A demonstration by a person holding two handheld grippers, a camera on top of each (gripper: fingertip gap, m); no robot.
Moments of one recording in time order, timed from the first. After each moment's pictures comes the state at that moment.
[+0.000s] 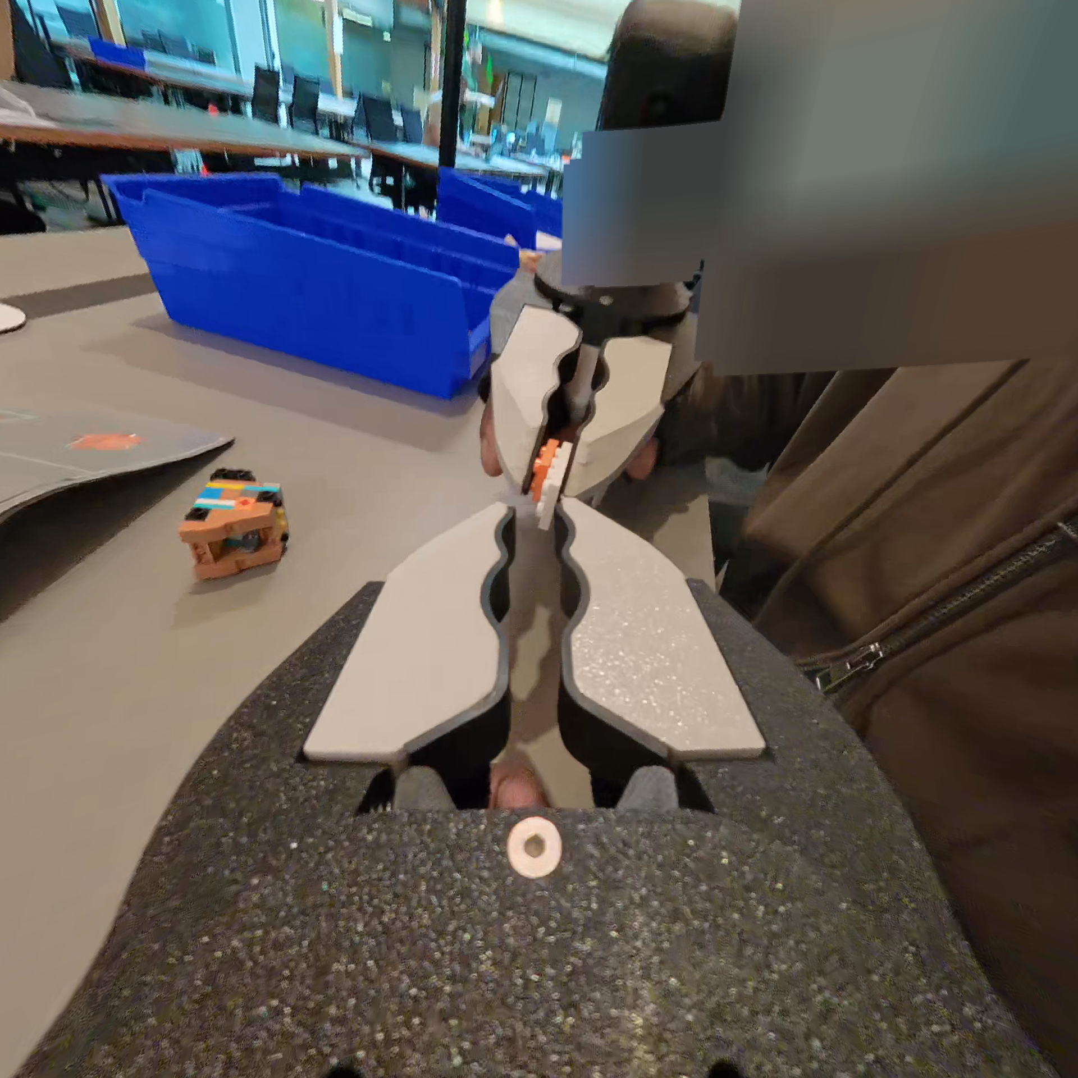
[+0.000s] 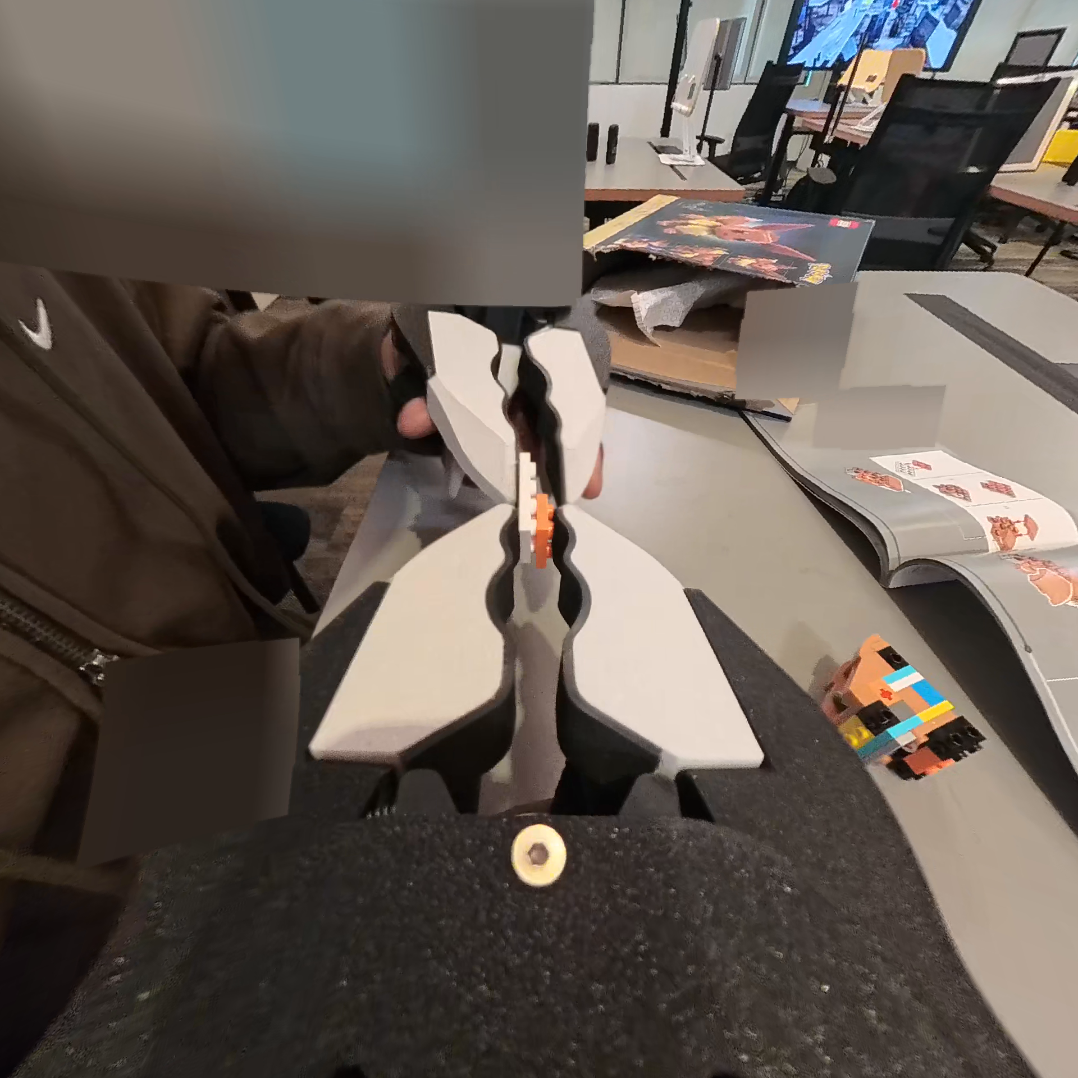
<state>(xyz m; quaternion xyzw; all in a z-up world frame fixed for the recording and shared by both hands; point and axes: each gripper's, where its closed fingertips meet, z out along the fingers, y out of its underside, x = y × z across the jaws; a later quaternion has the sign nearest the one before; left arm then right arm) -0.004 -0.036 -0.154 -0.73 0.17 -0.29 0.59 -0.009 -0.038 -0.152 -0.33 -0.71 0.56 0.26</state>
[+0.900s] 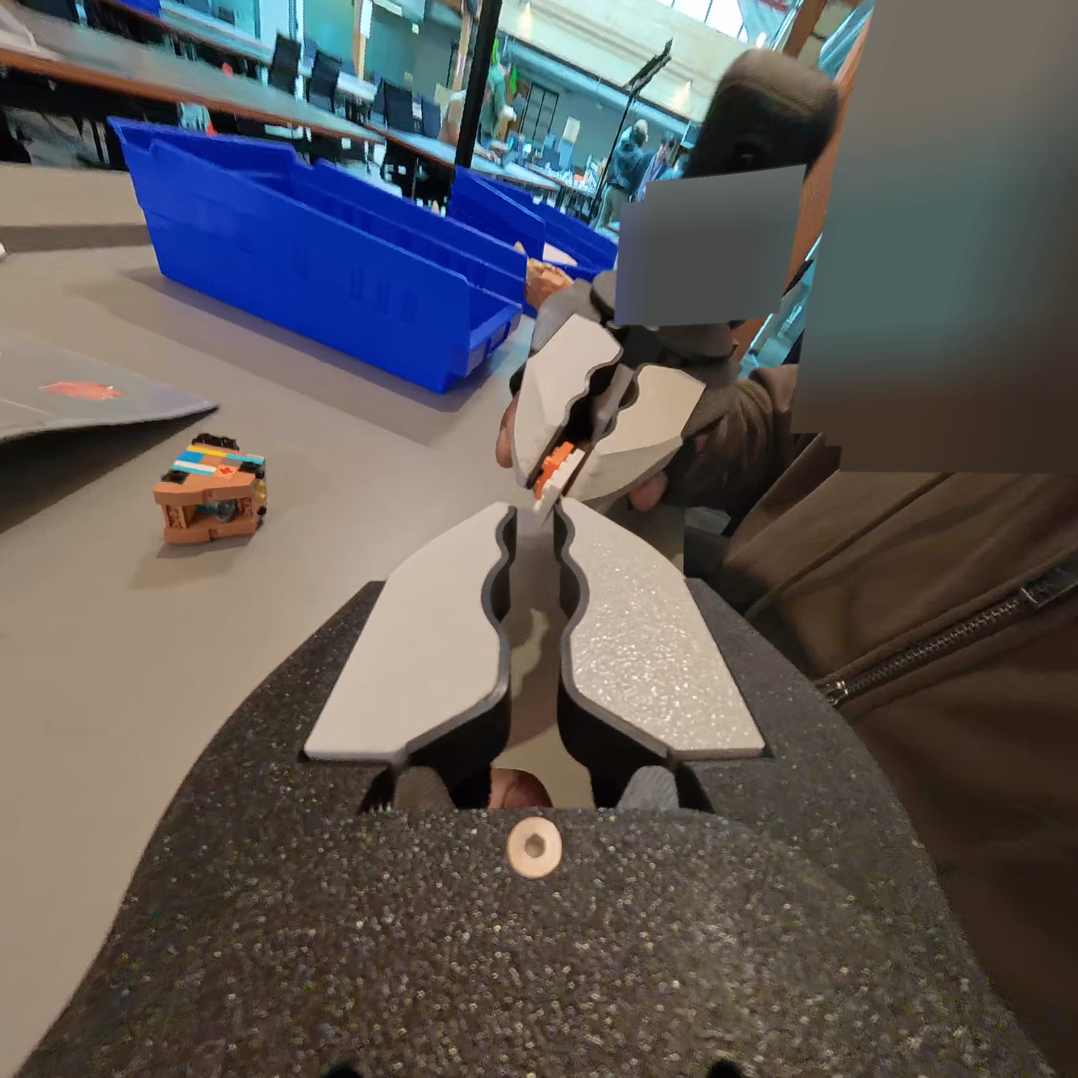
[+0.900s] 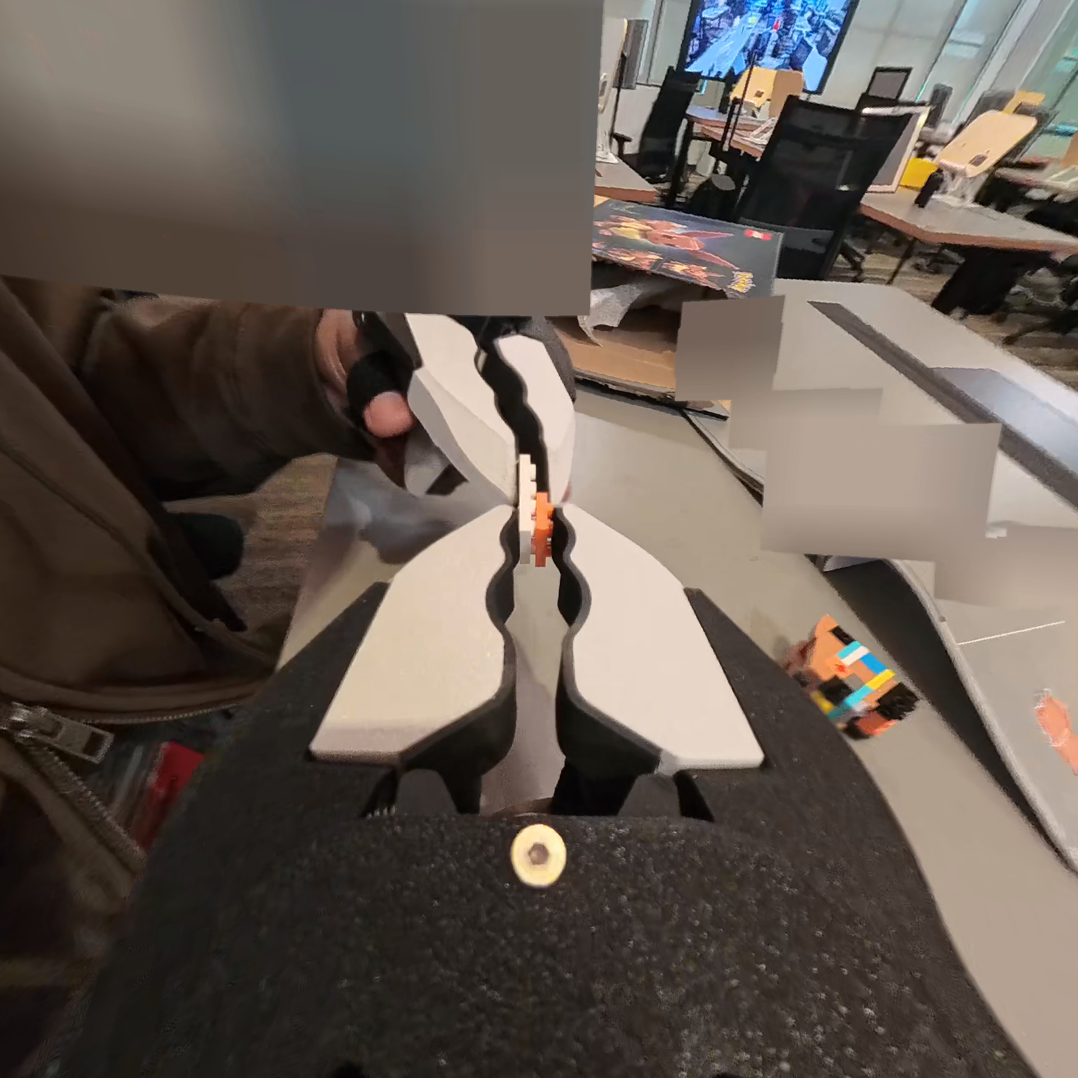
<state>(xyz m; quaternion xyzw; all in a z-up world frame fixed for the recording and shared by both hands) -0.004 -0.039 -0.151 -0.74 0.12 -0.32 0.58 -0.009 -0.040 -0.148 -0.36 -0.70 0.53 0.32</state>
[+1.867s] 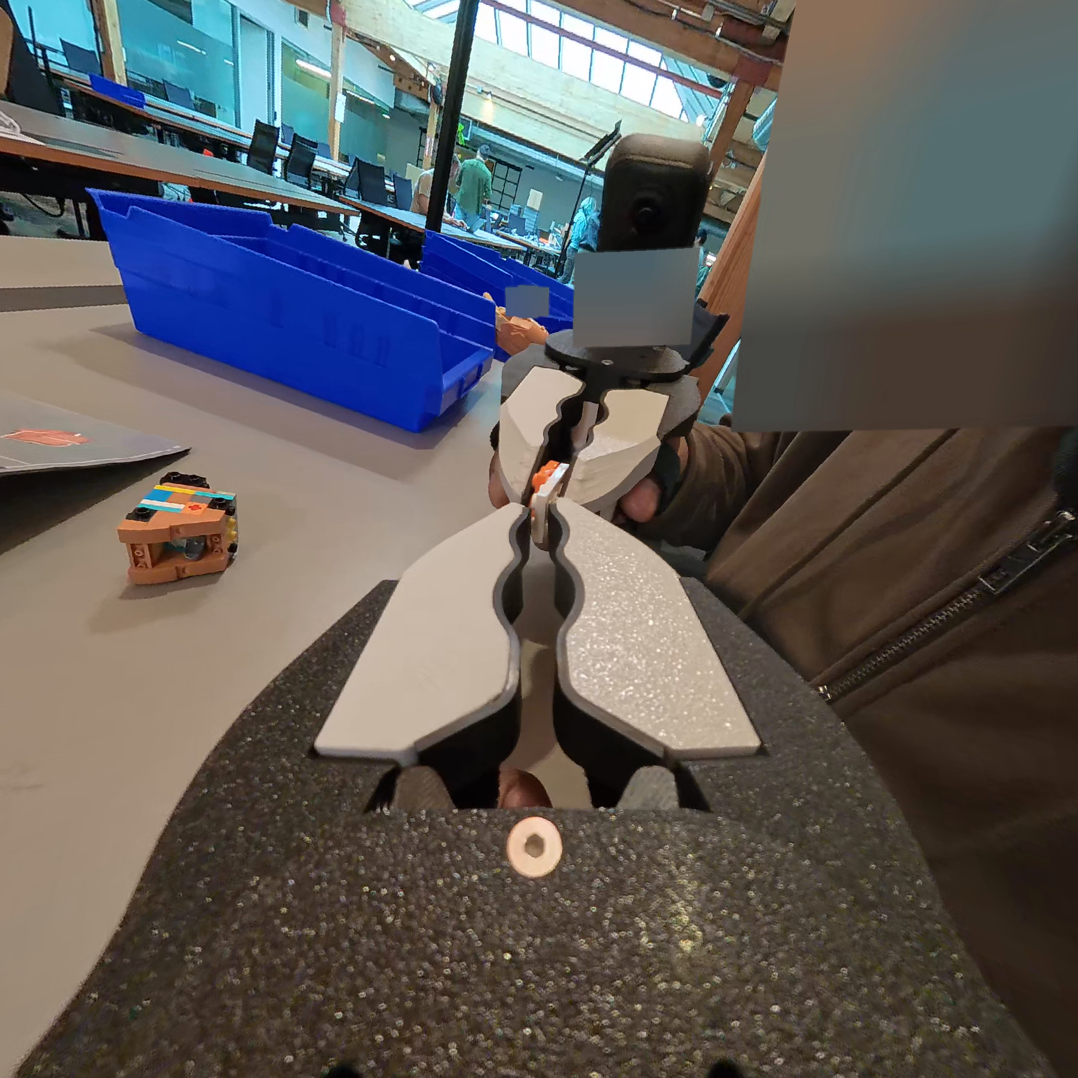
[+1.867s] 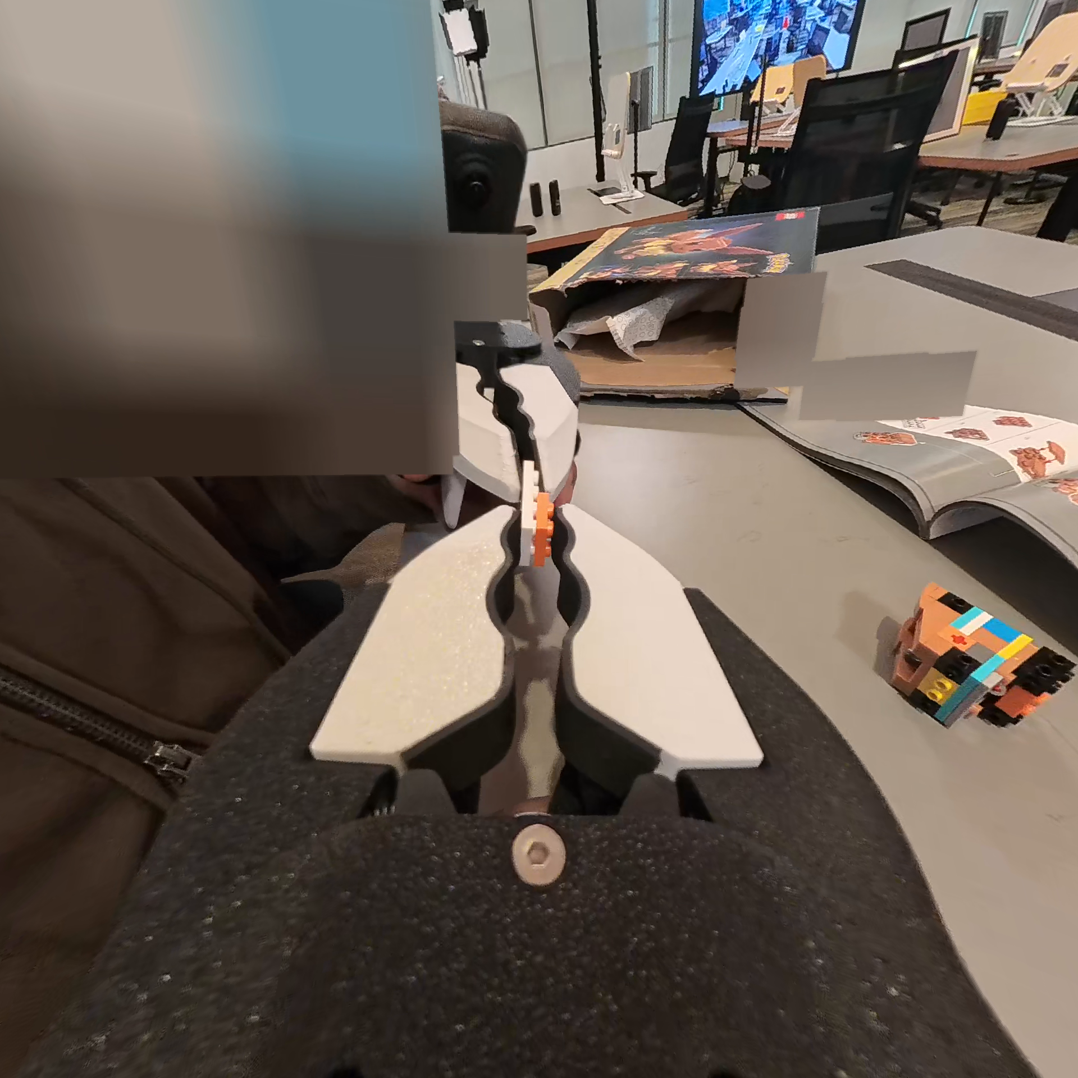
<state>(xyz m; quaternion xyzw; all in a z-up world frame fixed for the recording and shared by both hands) 0.002 -0.043 -0.144 -0.70 0.13 -0.34 0.61 -0.002 -0.045 -0.145 -0.40 -0.65 0.60 0.25</state>
